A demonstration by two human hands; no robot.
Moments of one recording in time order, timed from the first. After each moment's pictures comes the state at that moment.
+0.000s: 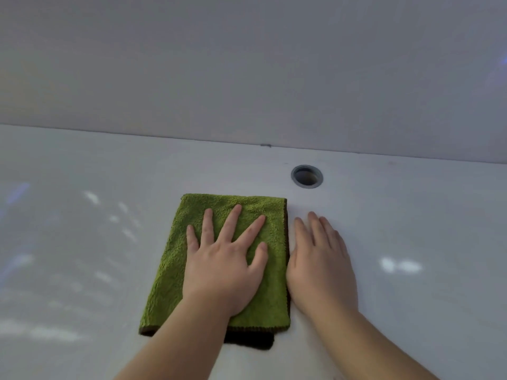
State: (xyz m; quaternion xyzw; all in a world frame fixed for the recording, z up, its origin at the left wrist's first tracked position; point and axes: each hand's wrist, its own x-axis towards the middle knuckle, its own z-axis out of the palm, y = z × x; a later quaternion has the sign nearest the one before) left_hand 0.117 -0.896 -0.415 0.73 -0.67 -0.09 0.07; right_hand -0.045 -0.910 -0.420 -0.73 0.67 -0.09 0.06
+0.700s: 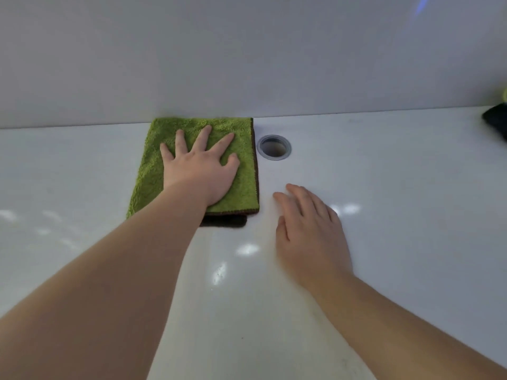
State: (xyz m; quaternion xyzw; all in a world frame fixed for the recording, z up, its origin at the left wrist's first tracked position) left_hand 0.134 -1.059 -0.414 0.67 -0.74 -0.07 0.01; right_hand -0.039 -0.911 -0.420 -0.69 0.72 -0.11 0.01
